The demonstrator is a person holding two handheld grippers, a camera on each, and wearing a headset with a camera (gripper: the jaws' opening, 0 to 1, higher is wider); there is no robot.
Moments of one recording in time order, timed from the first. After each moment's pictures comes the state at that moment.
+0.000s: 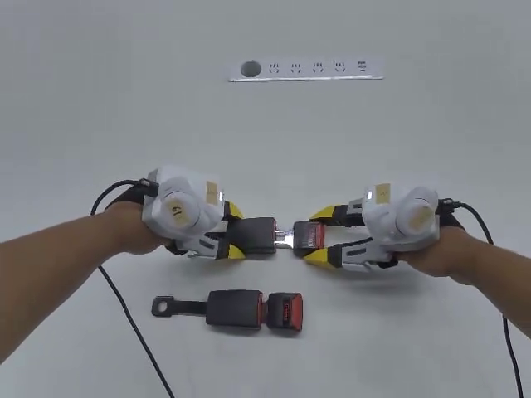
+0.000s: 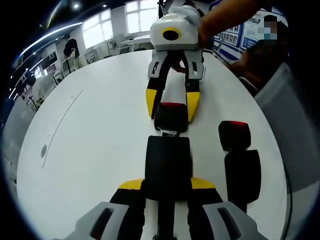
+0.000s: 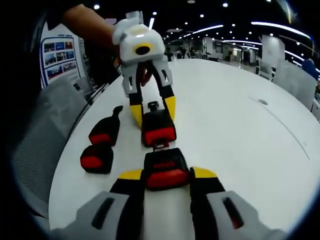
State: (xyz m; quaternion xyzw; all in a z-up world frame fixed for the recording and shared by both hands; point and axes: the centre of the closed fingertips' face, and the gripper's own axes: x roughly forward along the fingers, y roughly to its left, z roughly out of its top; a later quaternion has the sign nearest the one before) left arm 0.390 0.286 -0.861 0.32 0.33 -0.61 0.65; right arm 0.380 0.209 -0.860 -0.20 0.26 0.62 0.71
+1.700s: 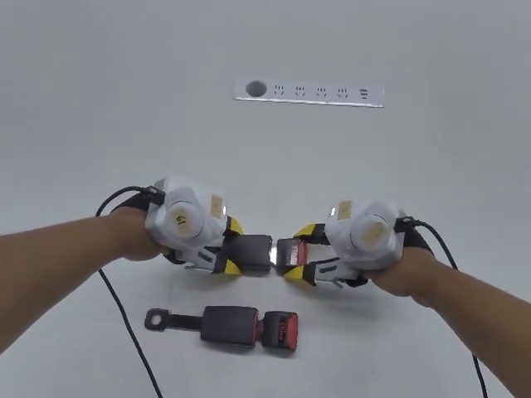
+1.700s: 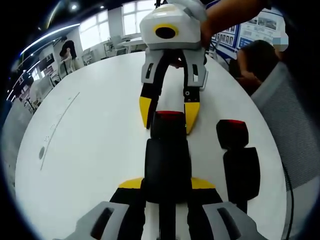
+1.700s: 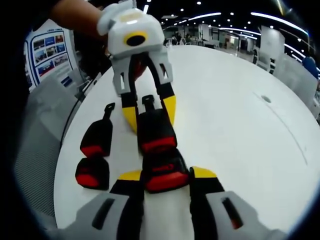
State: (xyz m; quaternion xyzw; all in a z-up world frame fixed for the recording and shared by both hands) left arm 0.388 0.288 -0.861 0.31 0.33 -0.62 0.64; right arm 0.389 0.230 -0.862 -0.21 0.33 0.59 0.71
